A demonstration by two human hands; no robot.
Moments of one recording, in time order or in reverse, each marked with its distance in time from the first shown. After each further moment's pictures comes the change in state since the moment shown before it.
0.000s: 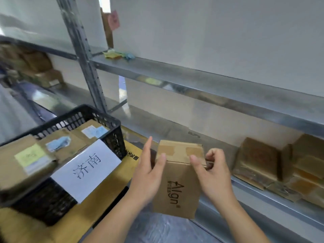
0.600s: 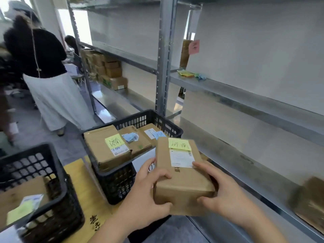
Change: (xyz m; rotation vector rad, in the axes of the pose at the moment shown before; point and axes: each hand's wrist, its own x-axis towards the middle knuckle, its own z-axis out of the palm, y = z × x) left_hand -0.123 -0.039 -0.221 0.236 0.008 0.074; right_hand -0.095 -0.128 0.100 -0.135 -0.786 -0.274
